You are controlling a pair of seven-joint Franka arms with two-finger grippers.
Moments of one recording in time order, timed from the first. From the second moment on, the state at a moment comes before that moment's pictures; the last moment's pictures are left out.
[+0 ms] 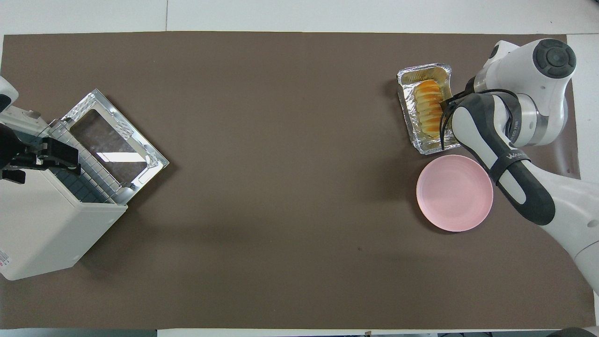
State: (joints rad) left arm -0.02 -0.03 -0.06 -1.63 0.01 1.43 -0.15; right arm -0.07 0.56 0.06 -1.63 -0.07 2.31 -0.34
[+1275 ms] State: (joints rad) left arm -0.02 -0.03 -0.06 -1.63 0.01 1.43 -0.15; right arm 0.06 0.40 0.09 -1.43 0.03 1.80 -0.12
